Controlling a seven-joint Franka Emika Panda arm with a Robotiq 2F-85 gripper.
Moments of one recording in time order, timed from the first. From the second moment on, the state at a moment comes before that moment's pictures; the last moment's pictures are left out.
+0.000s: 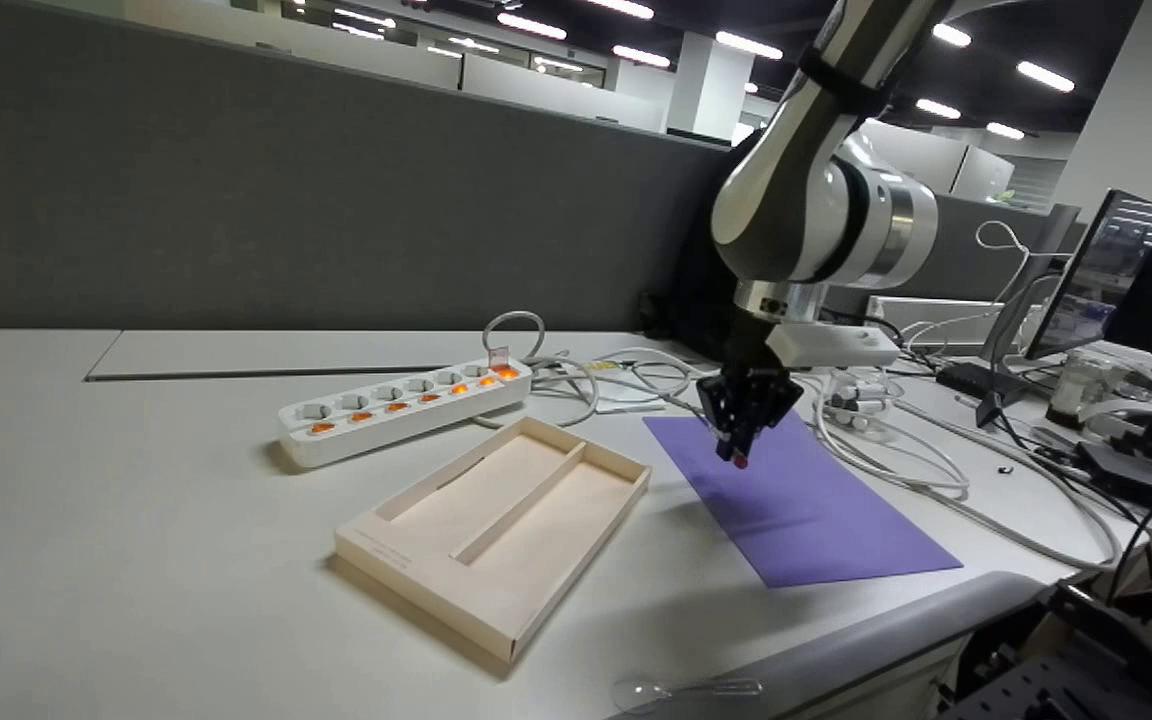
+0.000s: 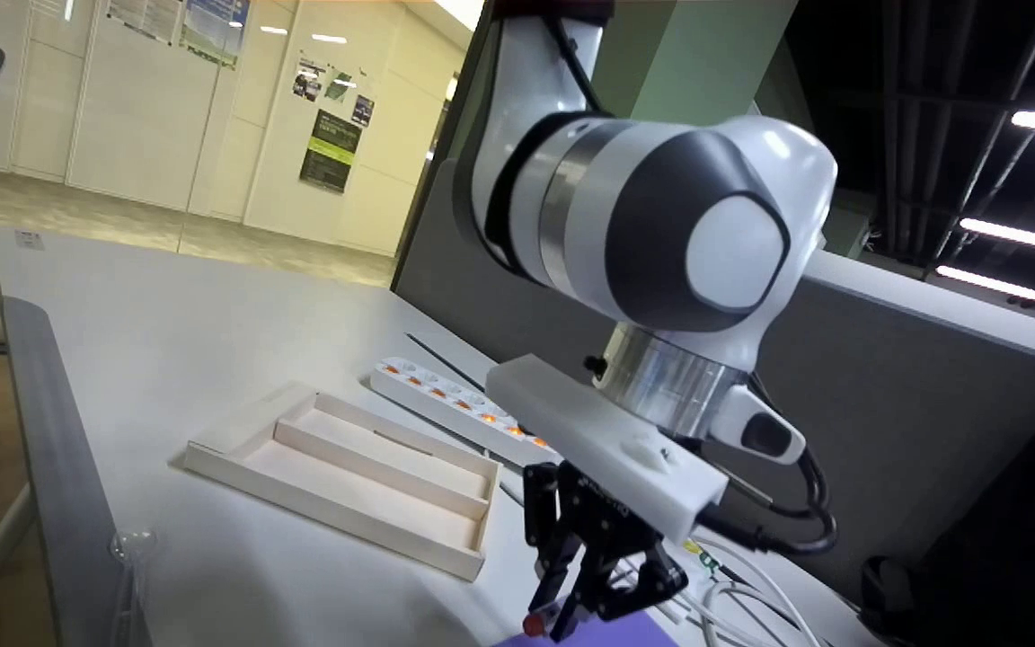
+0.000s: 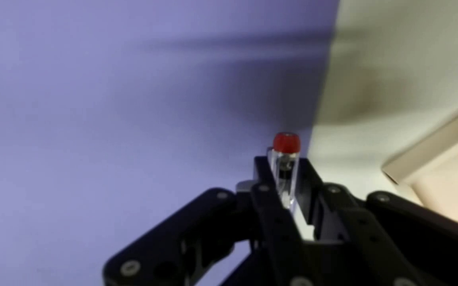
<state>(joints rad) -0.19 0.33 -0.04 -2.47 0.02 2.82 -0.17</state>
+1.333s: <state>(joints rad) 0.04 0.51 0.04 -2.32 0.04 2.87 -0.07</state>
